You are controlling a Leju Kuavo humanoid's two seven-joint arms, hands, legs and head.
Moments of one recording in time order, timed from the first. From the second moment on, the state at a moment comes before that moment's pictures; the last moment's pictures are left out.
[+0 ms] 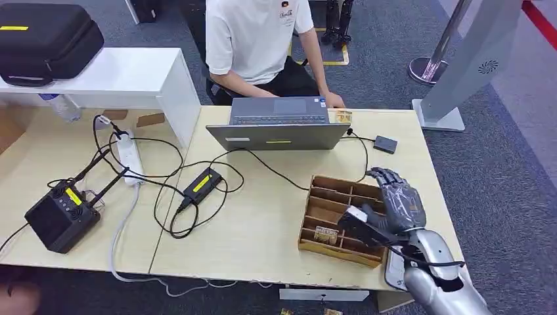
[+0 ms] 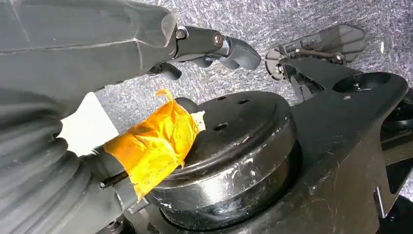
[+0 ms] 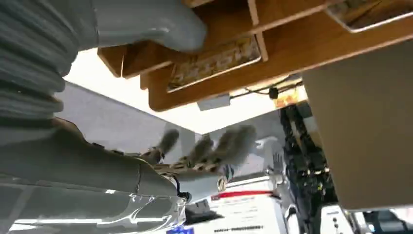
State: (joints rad) left arm -0.06 0.10 -1.15 -0.14 1.10 -0.02 -0.06; right arm -0.30 -0.33 0.41 -1.36 0.87 -0.31 0.10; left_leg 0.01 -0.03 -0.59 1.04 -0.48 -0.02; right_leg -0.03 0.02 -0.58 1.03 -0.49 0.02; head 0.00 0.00
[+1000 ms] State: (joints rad) left arm -0.06 0.10 -1.16 -0.14 1.12 0.02 -0.07; right arm -0.28 -0.39 0.39 -1.42 0.74 -0.27 0.06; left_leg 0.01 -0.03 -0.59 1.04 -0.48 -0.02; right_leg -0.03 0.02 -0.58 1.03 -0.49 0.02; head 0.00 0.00
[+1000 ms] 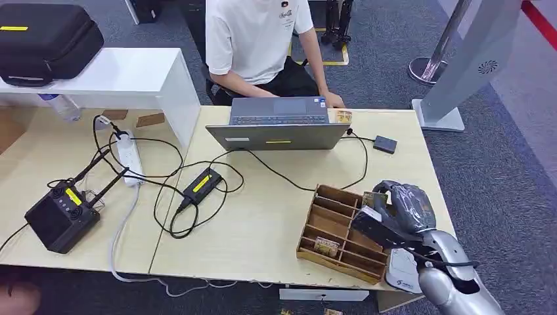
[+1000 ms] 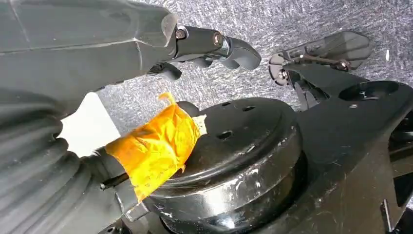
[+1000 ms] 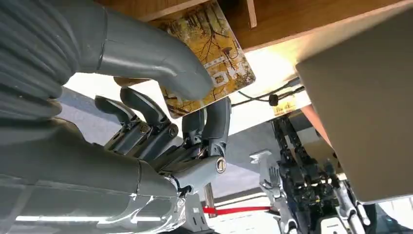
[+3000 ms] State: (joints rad) left arm -0.11 0.12 -1.36 -0.14 1.01 -0.04 -0.05; right arm -1.07 -0.03 0.58 -0.72 0.96 -0.55 0.09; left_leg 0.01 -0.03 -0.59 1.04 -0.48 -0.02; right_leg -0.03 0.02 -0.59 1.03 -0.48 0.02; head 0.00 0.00
